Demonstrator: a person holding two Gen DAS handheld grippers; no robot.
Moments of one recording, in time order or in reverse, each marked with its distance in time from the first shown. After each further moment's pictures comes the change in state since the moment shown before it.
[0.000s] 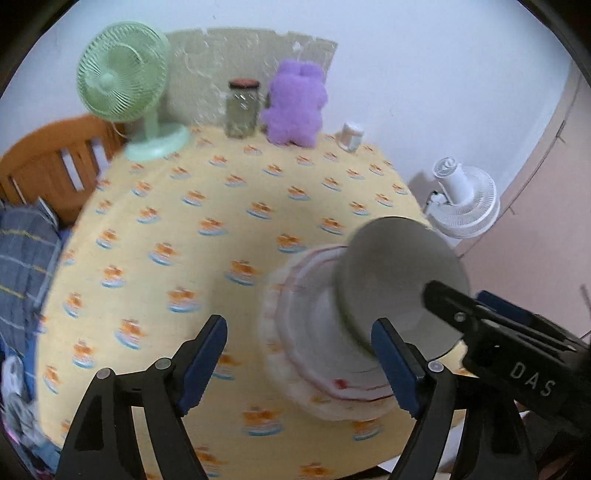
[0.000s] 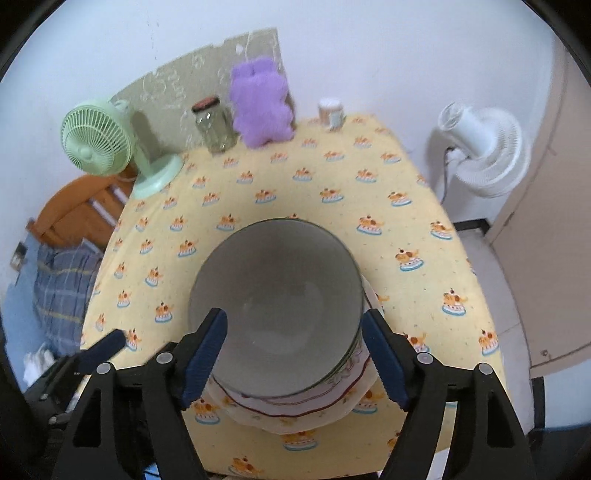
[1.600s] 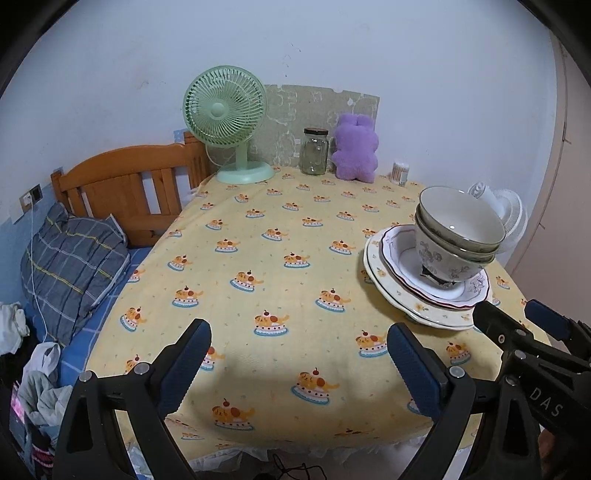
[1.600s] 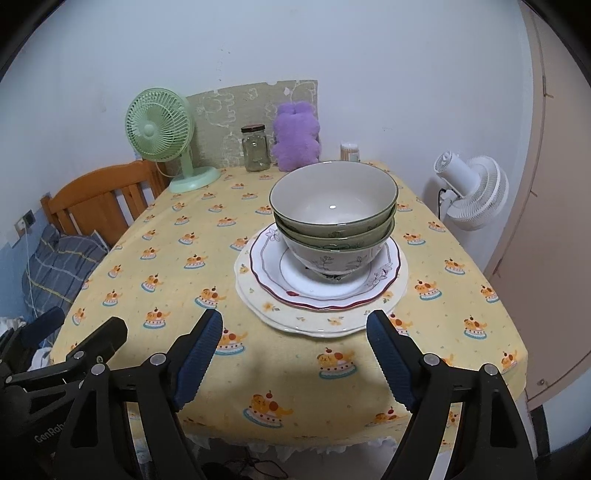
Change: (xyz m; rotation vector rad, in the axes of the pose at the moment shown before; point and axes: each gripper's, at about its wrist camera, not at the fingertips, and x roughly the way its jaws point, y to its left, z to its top) left arm -0.065 0.064 -0.142 -0.008 -0.284 0.170; right arm -0.039 0.050 -0.162 -0.125 -0.289 -0.021
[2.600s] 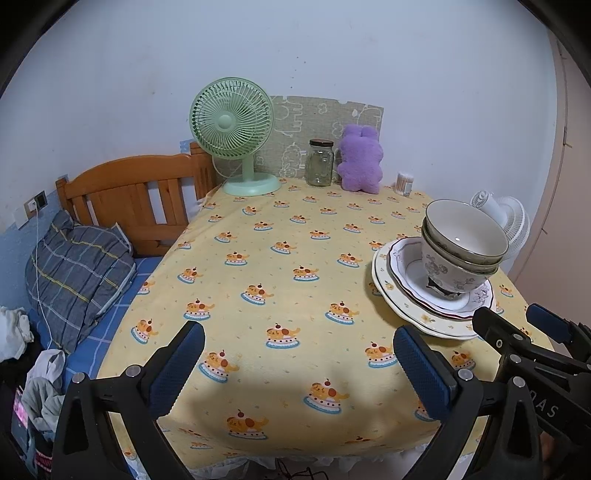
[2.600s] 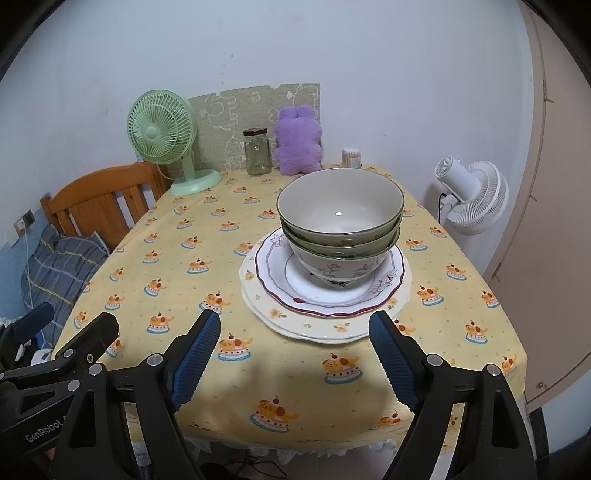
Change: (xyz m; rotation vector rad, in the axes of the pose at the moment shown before) left arm -0.008 0.007 0.005 0.005 -0.039 0.017; right arm 0.000 0.006 0.005 -0.005 -0.008 -0.004
